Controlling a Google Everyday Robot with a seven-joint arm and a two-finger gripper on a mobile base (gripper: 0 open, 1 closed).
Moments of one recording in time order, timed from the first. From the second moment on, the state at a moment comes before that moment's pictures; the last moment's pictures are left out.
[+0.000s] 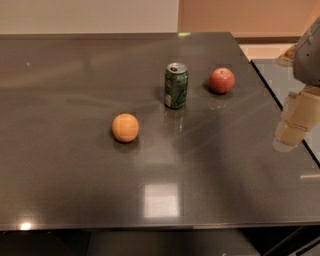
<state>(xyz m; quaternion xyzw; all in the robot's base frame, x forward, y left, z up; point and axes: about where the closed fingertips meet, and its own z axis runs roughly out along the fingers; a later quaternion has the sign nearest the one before) 0.438 -0.217 0.976 -0.60 0.78 -0.03 0.16</state>
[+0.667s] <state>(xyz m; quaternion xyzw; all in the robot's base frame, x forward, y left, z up) 0.459 -0.214 0.981 -0.60 0.78 -0.03 0.18</state>
